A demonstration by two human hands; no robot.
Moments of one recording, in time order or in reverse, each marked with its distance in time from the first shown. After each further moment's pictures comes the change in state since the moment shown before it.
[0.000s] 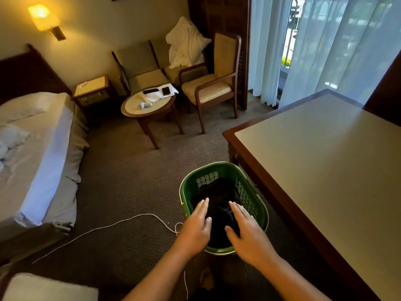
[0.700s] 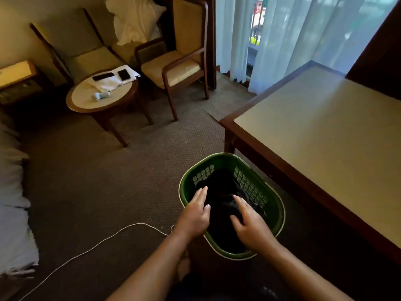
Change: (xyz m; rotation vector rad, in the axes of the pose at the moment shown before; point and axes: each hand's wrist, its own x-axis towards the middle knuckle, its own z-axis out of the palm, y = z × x) left_hand 0.138 -0.122 -0.071 0.036 -0.213 0.116; right_hand 0.120 -0.040 0.094 0.087 0.116 0.390
